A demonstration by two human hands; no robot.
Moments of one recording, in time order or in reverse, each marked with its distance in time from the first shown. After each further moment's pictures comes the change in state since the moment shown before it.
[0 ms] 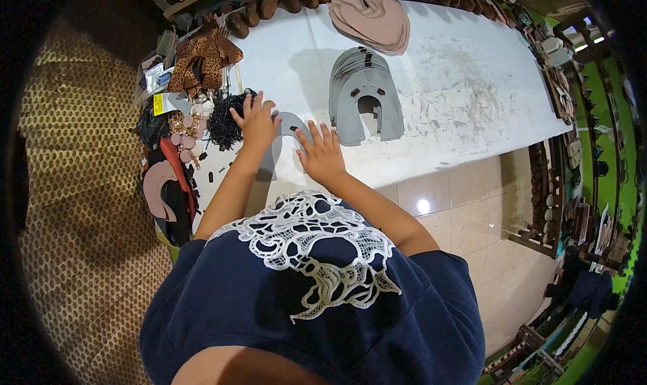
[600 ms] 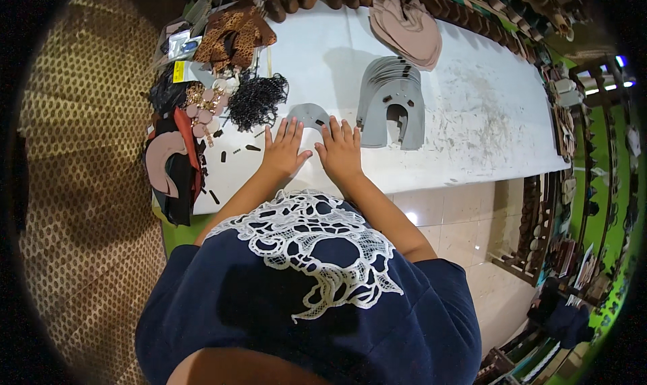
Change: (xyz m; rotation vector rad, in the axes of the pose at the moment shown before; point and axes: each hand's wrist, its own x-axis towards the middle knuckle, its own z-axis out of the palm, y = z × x) left_hand -0.083 -0.015 0.041 -0.096 0.020 0.173; right_hand 0.008 -0.012 -0.008 -0.024 -0.033 -0.047
